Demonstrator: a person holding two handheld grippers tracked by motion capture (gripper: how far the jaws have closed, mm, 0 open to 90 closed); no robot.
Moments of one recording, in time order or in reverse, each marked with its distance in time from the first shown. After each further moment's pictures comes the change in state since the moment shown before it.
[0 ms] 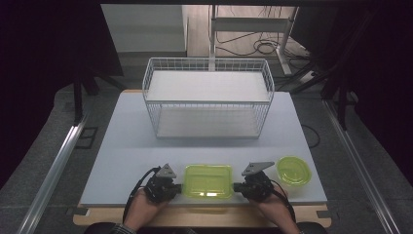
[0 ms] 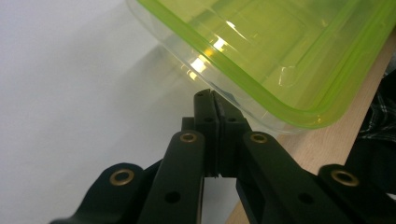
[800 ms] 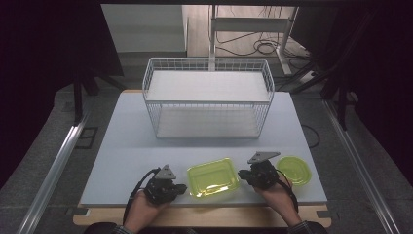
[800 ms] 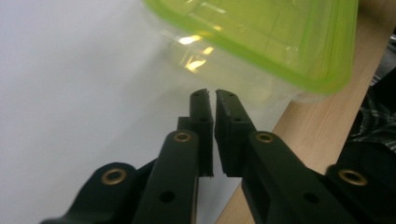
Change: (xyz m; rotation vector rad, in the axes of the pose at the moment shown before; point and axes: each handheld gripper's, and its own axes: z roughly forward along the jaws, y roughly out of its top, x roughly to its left) left arm -0.004 -0.005 -0.006 -0.036 0.007 0.002; right arm -0.031 0.011 -0.006 -0.021 -0.120 0.015
